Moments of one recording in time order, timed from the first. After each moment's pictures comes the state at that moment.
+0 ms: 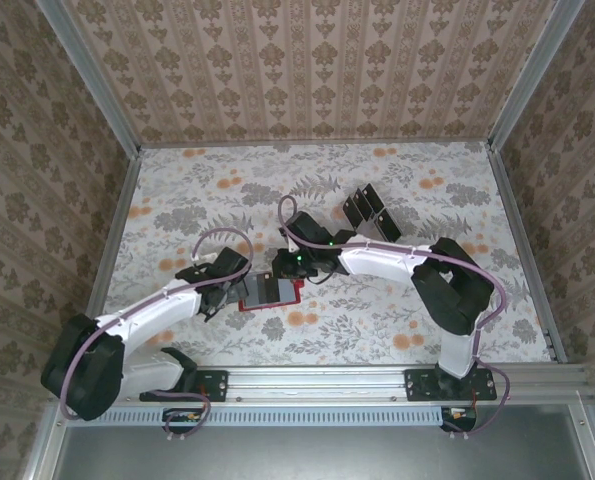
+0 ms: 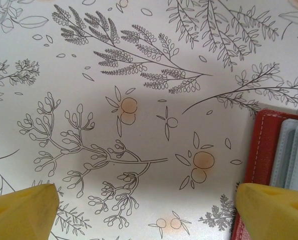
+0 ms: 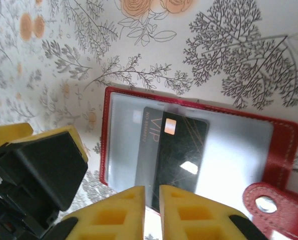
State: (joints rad) left arm -0.63 1.20 0.57 -0.66 -0.40 -0.85; right arm 0.82 1.85 1.24 -0.30 -0.26 0.74
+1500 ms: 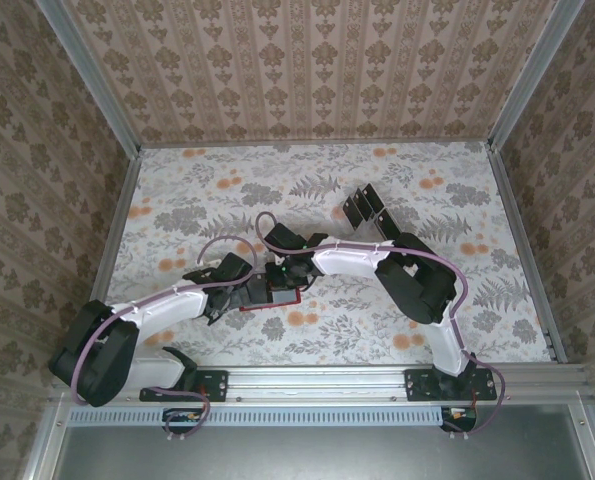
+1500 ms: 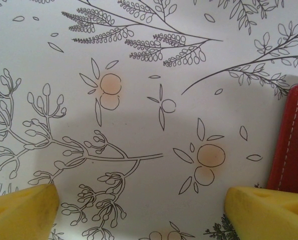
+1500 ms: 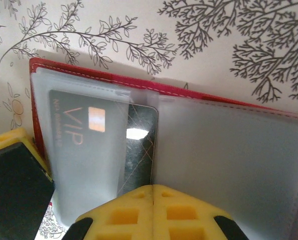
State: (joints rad) left arm -0.63 1.28 0.51 -0.55 -0.36 -0.85; right arm 0.88 2.07 1.40 -0.43 -0.23 0.72
